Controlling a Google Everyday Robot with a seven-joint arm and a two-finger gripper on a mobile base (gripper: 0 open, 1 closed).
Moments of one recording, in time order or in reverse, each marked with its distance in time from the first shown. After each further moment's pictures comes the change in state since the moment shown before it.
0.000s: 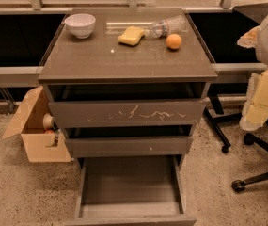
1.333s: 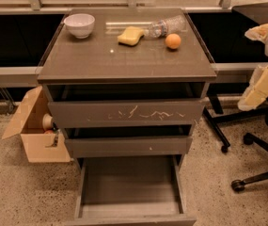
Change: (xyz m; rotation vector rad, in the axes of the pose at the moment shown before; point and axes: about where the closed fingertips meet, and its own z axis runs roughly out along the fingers) arm 0.024 -0.067 0.032 0.105 -0.219 0.024
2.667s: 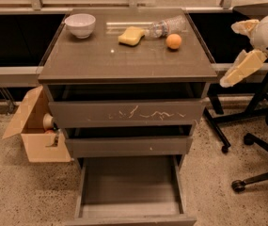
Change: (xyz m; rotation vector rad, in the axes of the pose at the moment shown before) arm -0.006 -0.077 0.055 -0.008 -0.310 0.071
